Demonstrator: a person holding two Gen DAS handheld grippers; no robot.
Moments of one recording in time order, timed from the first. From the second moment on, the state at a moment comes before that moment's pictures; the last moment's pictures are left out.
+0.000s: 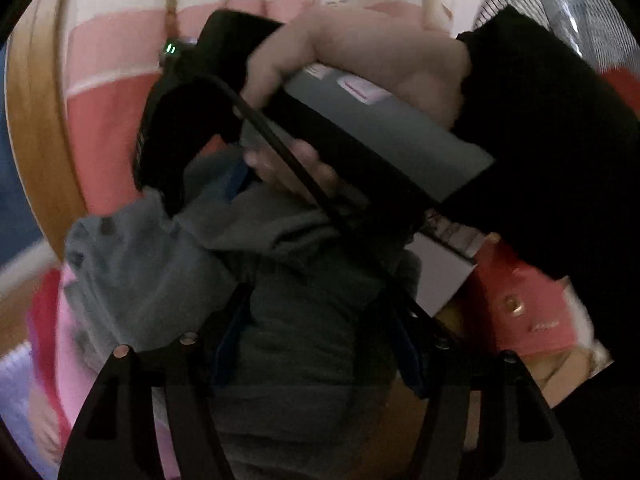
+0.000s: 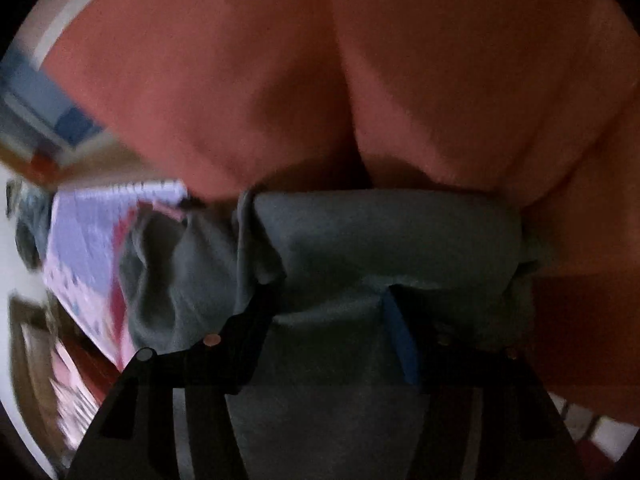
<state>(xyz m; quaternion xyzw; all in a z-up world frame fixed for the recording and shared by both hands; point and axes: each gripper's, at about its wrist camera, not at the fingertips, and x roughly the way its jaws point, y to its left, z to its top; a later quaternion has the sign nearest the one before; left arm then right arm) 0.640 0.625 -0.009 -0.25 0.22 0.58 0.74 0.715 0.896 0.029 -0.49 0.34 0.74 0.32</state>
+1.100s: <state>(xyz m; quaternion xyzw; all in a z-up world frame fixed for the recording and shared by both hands) 0.491 0.711 0.009 -0.35 0.12 0.62 0.69 0.854 0.725 0.009 -0.14 0.11 0.90 0.40</state>
